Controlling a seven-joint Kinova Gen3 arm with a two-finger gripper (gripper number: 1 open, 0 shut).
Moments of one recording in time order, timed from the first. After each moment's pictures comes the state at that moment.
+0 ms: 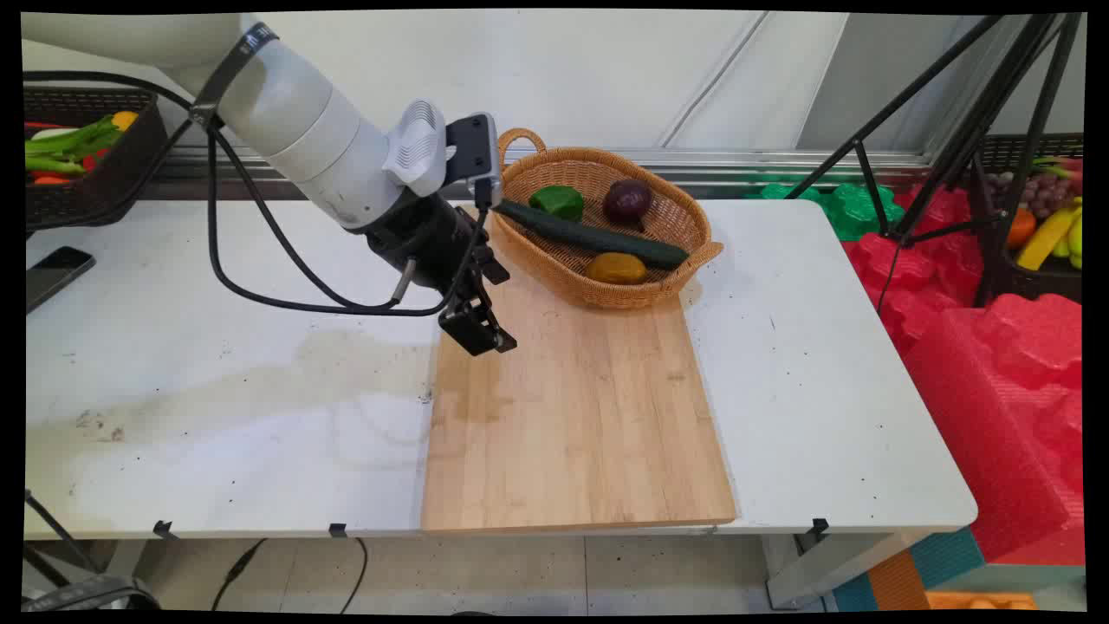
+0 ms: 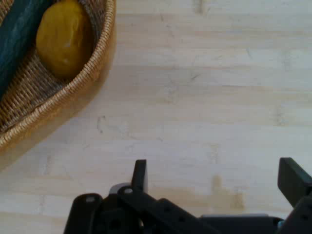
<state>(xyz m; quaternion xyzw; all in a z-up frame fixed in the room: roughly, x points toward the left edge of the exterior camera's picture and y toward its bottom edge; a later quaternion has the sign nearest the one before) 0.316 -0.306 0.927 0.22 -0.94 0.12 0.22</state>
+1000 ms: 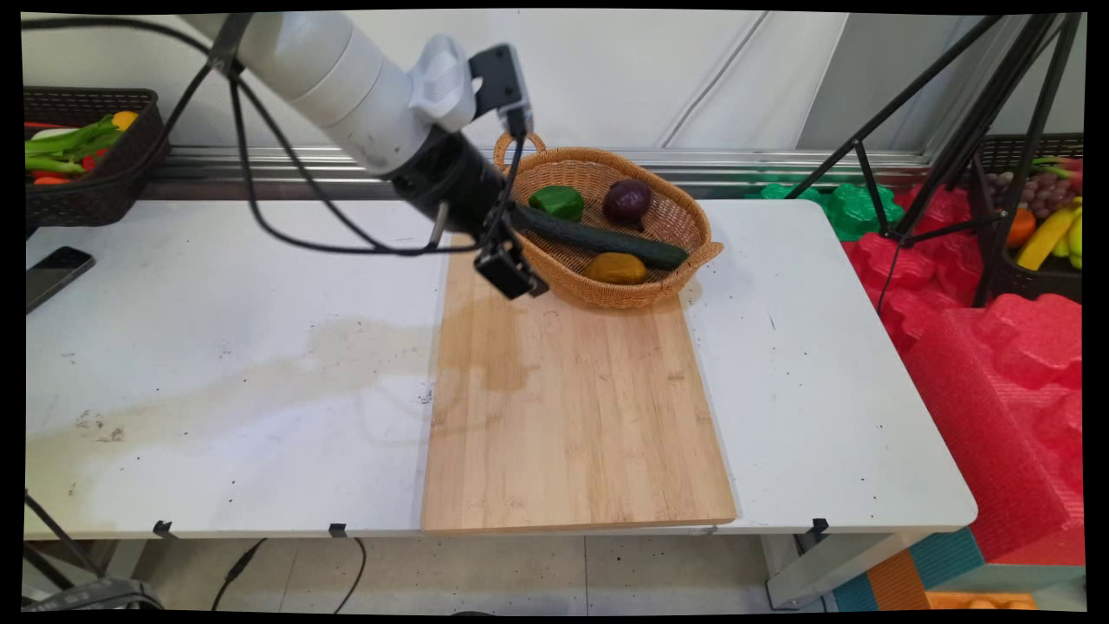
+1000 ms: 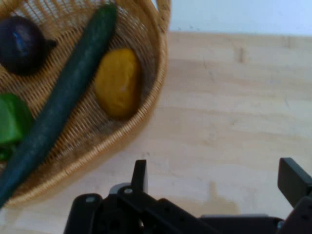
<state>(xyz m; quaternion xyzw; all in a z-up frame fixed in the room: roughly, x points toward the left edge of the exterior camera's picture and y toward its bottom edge) 0.302 -0.329 0.962 0.25 -0.93 0.15 0.24</state>
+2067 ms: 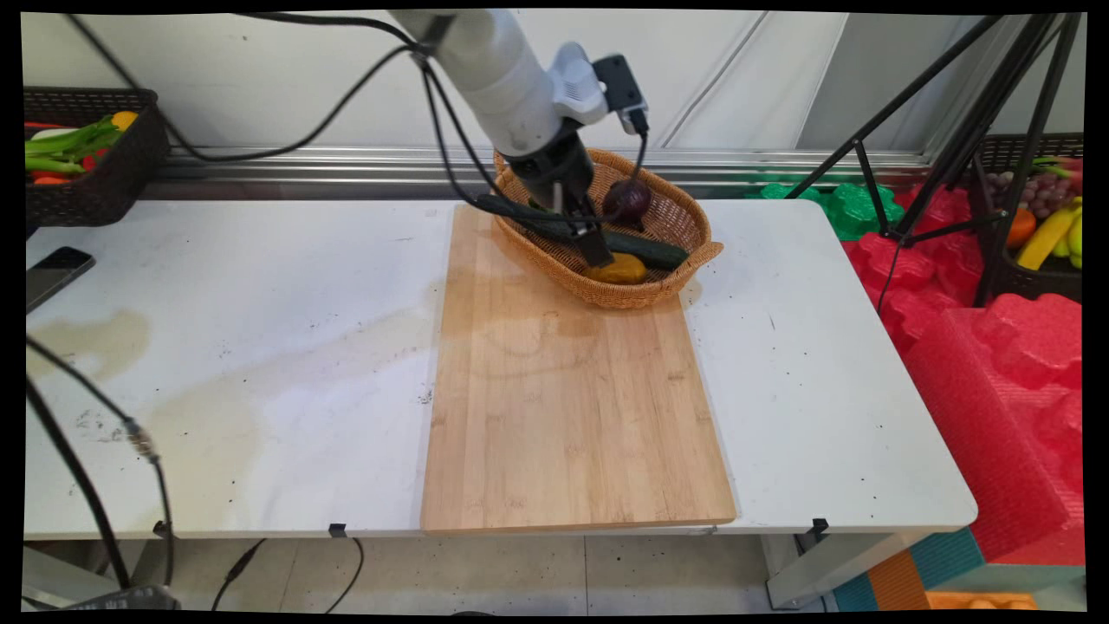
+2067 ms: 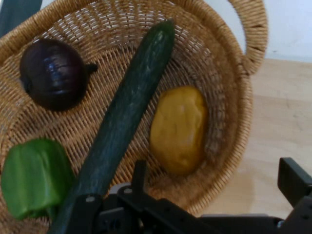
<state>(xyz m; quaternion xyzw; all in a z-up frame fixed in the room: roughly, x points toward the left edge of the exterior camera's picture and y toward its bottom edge) 0.237 -0.448 0.925 0.27 -0.93 0.16 0.19</state>
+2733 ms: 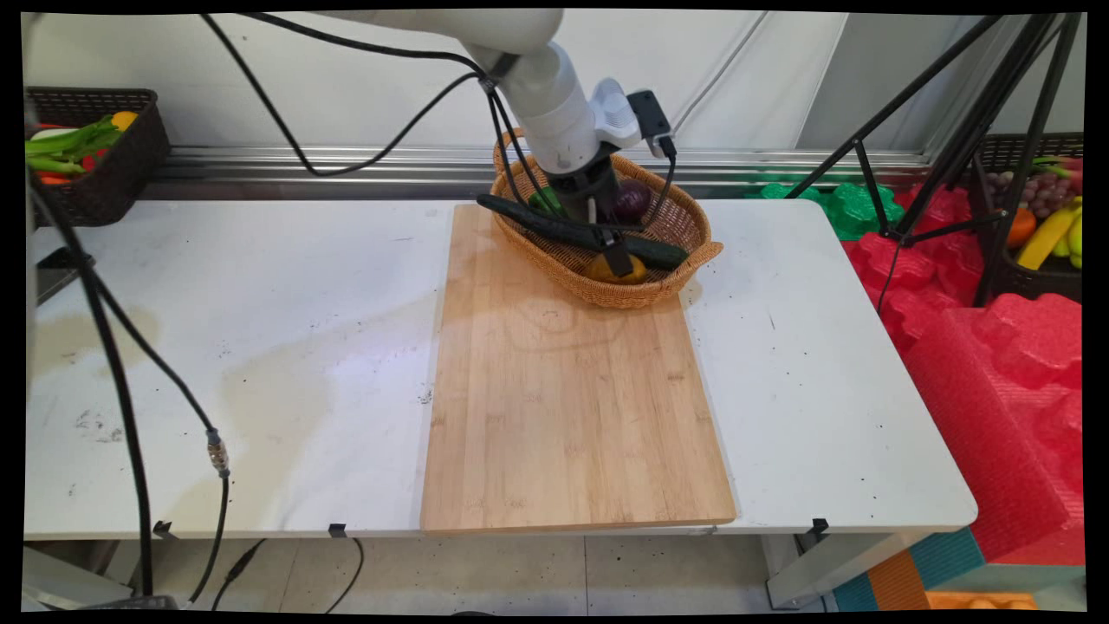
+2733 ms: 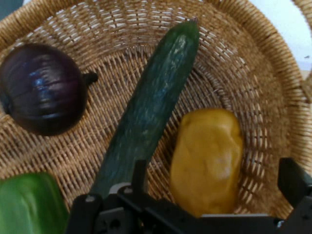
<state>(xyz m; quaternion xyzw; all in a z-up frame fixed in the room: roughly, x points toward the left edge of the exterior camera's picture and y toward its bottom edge) 0.217 -0.510 0.875 0.28 -0.94 0.14 0.17</state>
